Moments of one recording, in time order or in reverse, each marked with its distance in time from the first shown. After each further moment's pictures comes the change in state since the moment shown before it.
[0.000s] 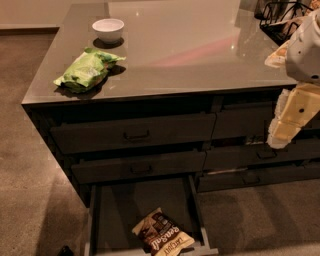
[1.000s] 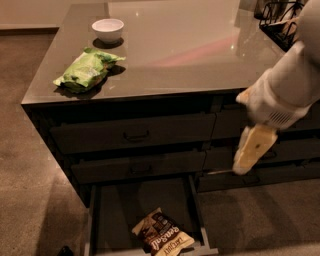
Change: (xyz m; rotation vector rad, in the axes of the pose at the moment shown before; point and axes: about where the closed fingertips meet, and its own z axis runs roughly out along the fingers) arm -0.011 0.015 0.097 -0.046 -0.056 0.005
